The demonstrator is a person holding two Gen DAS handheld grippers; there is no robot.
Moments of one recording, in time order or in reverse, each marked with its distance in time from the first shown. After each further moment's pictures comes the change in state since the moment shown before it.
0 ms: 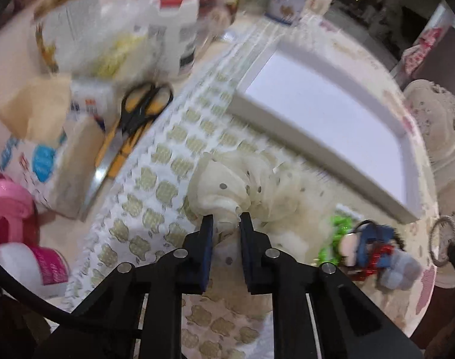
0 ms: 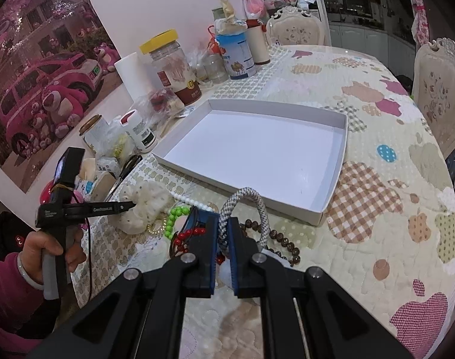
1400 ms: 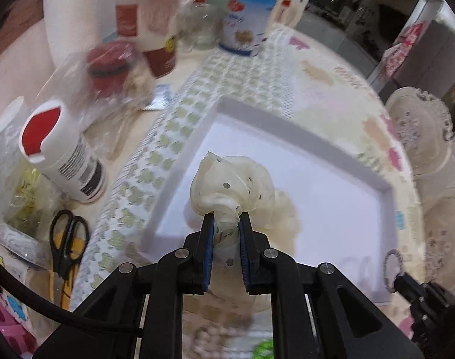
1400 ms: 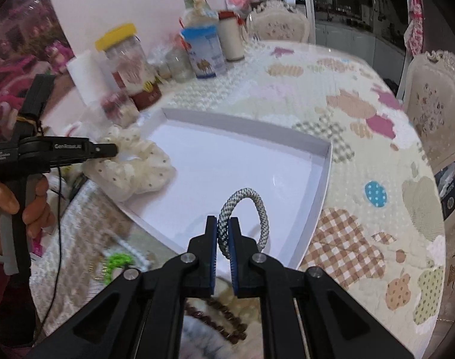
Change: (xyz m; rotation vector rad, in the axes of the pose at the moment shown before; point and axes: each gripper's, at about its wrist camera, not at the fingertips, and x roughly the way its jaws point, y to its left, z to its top) left arm 0.048 -0.064 0.120 0.071 -0.034 -0.044; right arm 0.072 -0.049 0.069 -0.010 0.073 -0.141
